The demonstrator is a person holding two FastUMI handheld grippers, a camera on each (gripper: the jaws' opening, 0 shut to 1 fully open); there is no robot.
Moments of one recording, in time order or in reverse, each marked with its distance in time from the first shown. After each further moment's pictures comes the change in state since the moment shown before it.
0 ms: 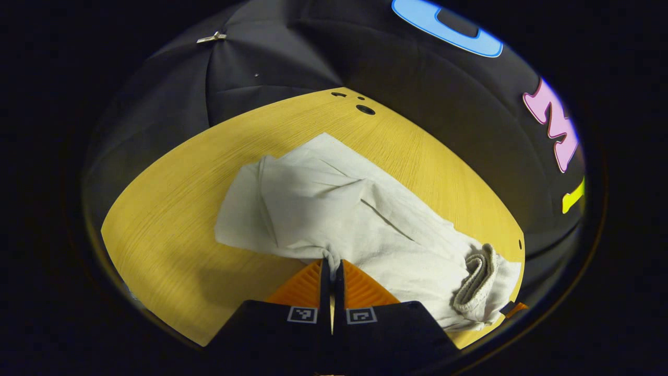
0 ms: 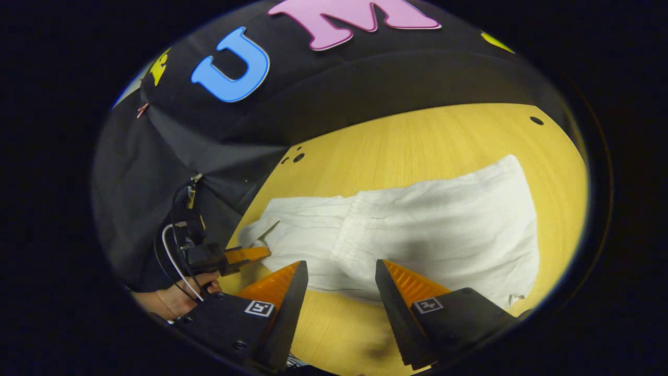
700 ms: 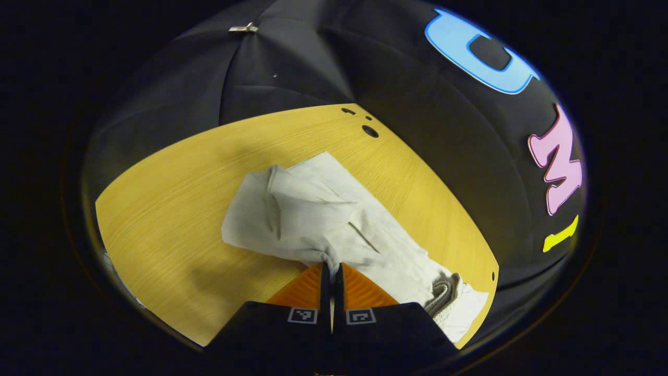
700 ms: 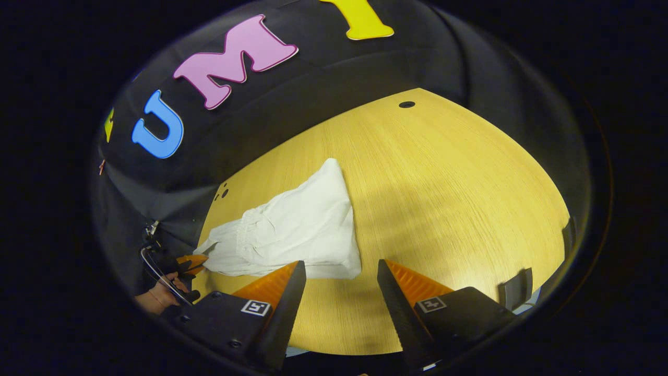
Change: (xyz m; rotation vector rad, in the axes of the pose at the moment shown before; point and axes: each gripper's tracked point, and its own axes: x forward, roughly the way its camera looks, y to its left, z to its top) left arm -0.029 -0.024 0.032 -0.151 -0.073 -0.064; right arm -0.146 -0.181 -0.009 0.238 -0.089 -0.276
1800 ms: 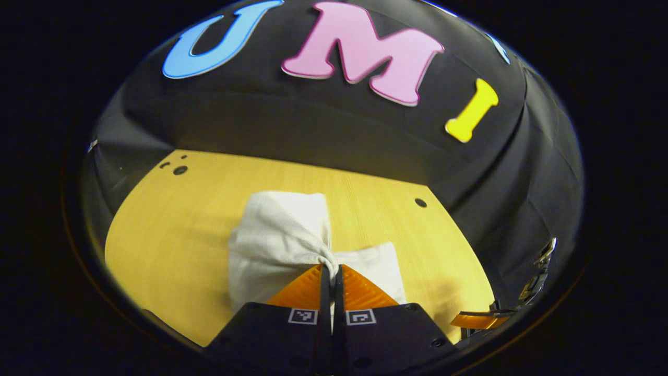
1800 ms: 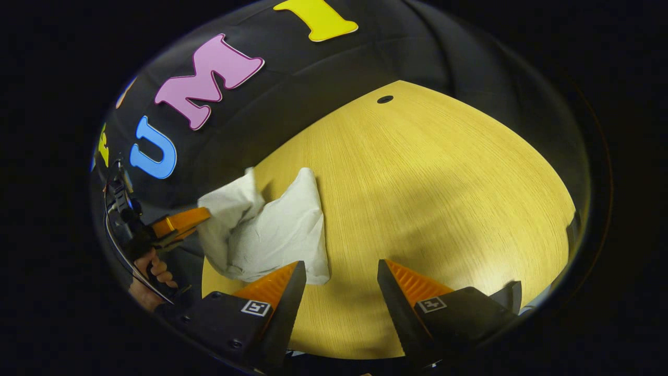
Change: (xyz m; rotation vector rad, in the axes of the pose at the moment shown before) left arm -0.048 -0.305 -0.161 0.663 0.049 -0.352; right arm 0.000 -0.055 0.012 0.080 0.012 0.046
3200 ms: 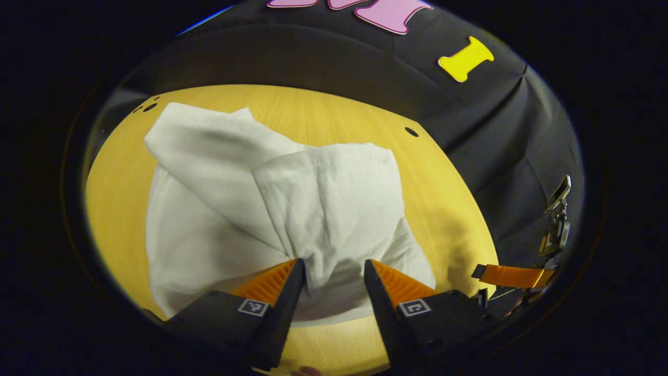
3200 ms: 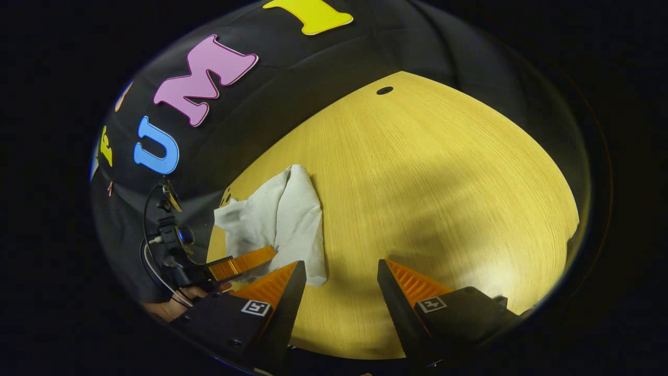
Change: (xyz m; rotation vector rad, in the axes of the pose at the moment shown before) left arm 0.040 -0.029 -0.123 -0.020 0.252 -0.103; right arm 0.003 -0.017 0.005 0.002 0.050 0.052
